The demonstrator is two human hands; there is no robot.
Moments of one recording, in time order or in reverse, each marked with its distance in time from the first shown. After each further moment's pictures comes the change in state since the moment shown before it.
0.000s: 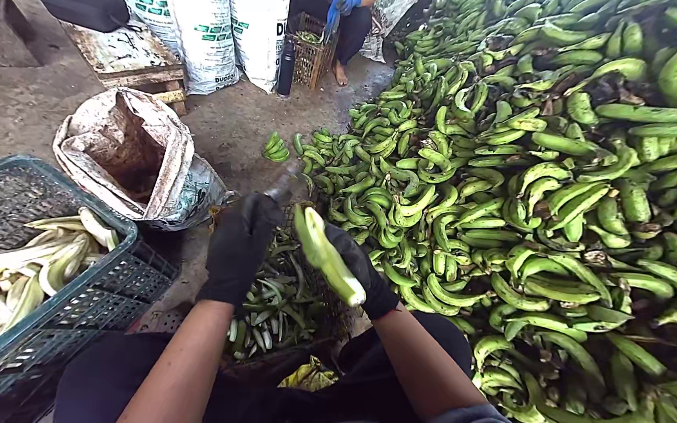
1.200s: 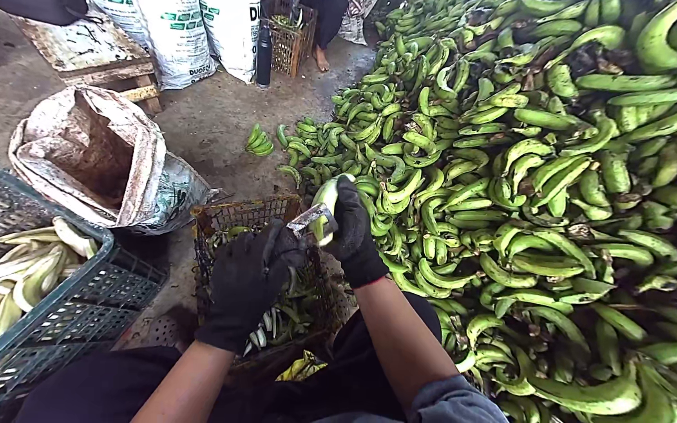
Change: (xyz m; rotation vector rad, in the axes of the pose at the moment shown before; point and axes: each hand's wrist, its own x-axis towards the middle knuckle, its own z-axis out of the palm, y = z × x) left_hand -0.048 0.010 0.030 0.151 0.078 0.317; right_hand 0.022 -0.025 0.006 0.207 0.419 -0.141
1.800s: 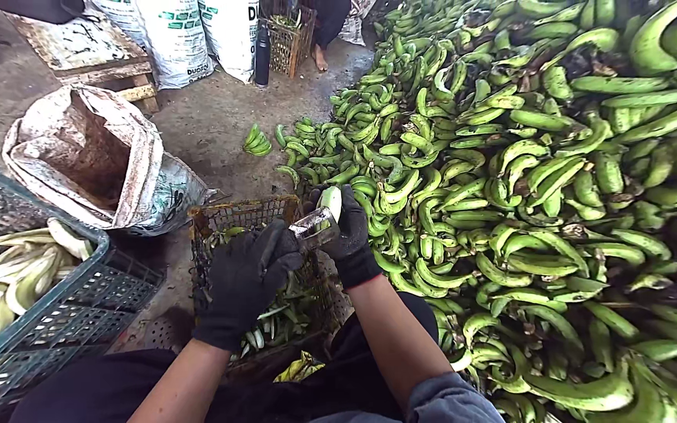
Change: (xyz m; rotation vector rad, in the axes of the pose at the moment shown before) left_hand 0.002 -0.008 0.005 -0.019 0.009 0.099; right_hand 0.018 0.000 -0.001 0.632 -0.003 0.173
